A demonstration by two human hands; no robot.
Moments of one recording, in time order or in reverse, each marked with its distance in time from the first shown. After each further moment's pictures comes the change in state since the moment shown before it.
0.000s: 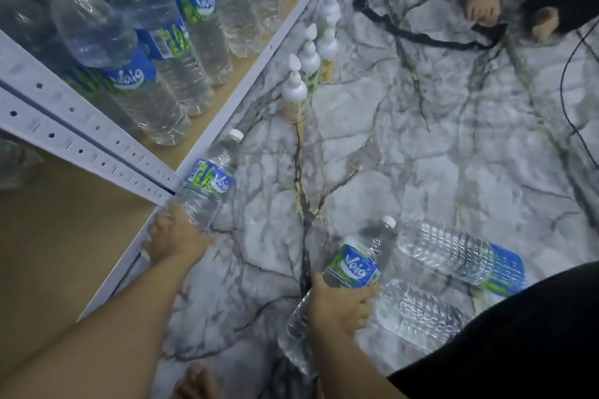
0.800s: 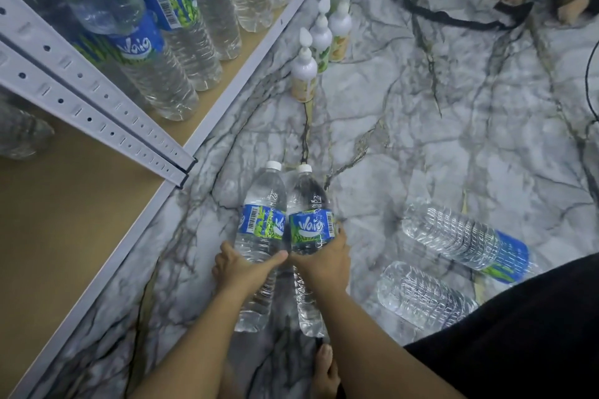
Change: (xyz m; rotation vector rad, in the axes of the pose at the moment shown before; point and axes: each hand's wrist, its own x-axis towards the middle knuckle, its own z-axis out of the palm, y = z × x) left_hand -0.107 0.015 0.066 -0.423 -0.326 -0.149; right_hand 0.012 -0.007 0.016 -0.276 -0.202 -0.443
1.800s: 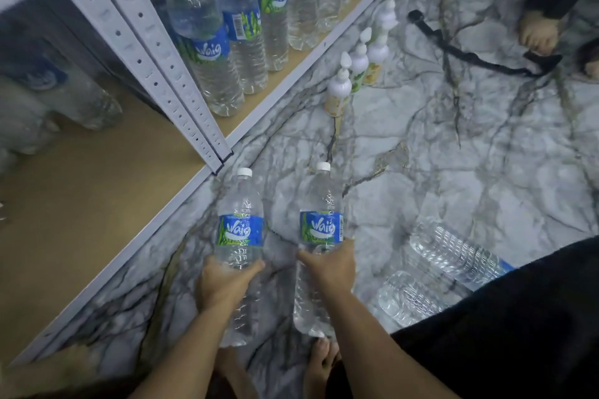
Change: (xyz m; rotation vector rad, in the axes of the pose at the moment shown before) left_hand -0.054 -0.045 -0.036 -0.316 0.265 -0.125; right_hand -0.033 -0.001 -0.015 0.108 0.016 -0.088
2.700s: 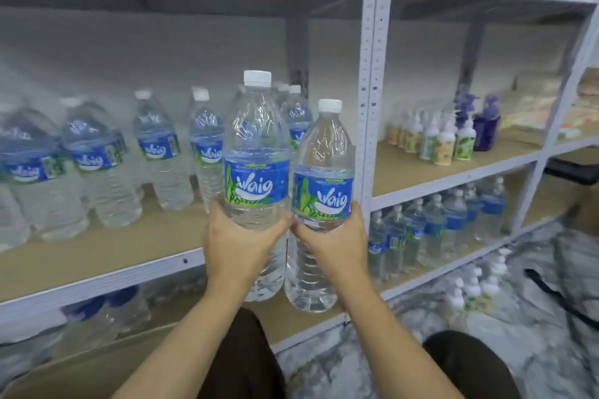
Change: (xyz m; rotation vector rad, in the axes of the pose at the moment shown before) left_hand -0.278 0.040 -0.375 -0.698 0.881 0.736; right_hand -0.374 -0.240 -0.115 0.506 -0.423 -1.184
